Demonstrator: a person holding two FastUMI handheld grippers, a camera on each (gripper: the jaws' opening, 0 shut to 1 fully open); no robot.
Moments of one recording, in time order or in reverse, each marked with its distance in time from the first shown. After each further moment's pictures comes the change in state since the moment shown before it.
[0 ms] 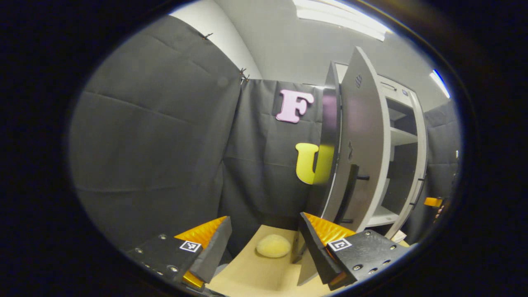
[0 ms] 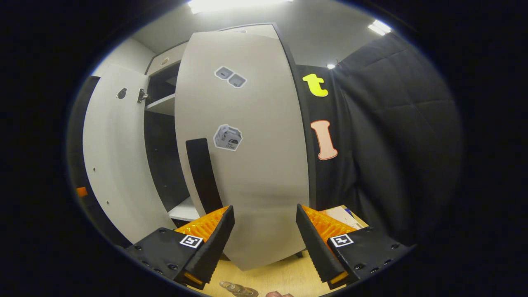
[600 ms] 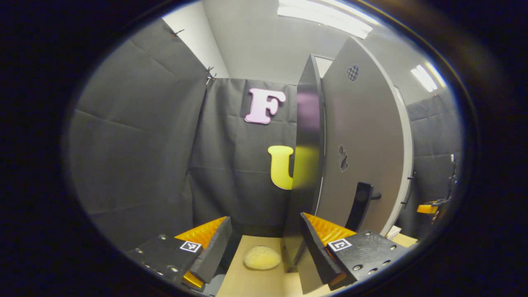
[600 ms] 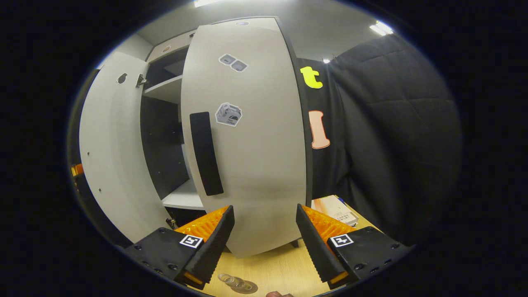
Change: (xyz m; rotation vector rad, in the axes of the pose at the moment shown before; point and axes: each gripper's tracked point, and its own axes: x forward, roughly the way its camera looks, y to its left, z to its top) left arm 0.089 -0.039 0.019 0.058 0.003 -0.241; right arm -0.012 0.004 -0.038 -0.021 0.070 -0.069
